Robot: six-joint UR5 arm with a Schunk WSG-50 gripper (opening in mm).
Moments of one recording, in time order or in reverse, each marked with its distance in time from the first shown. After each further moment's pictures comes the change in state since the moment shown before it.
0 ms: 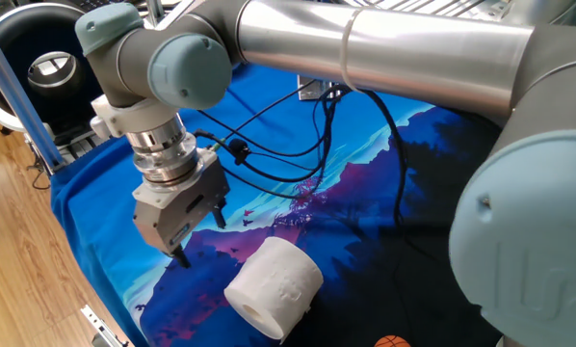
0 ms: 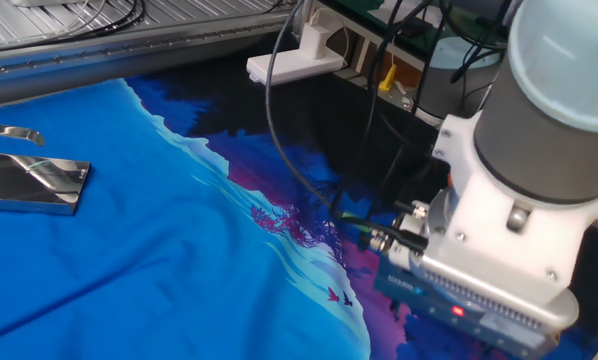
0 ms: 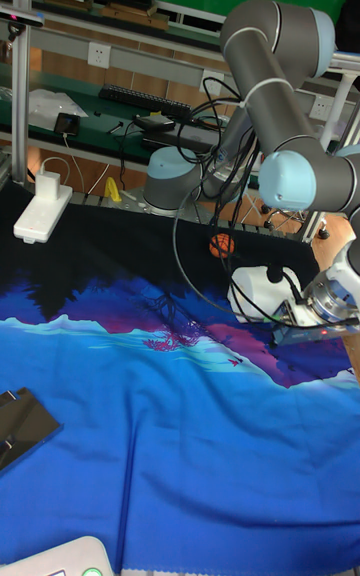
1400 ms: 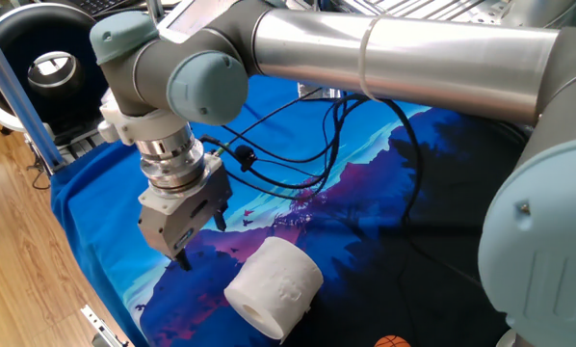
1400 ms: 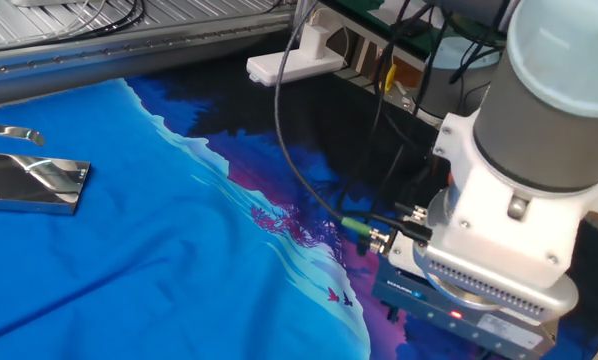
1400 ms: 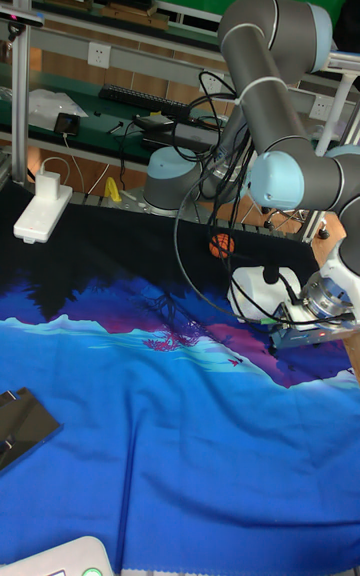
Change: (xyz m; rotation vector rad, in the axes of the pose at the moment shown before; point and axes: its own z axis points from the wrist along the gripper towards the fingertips) arm -0.017 0.002 0.007 -0.015 -0.075 -0.006
